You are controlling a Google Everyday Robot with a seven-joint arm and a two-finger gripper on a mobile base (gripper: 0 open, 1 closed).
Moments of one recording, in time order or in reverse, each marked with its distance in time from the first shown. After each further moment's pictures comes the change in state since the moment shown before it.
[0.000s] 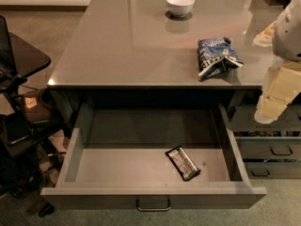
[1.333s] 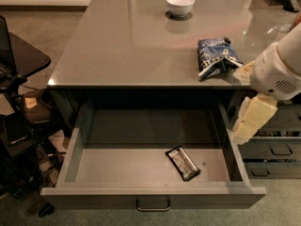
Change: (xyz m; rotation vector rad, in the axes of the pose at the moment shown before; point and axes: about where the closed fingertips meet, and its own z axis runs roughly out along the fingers) arm -0.001 0.017 0.080 -0.120 -0.155 0.067
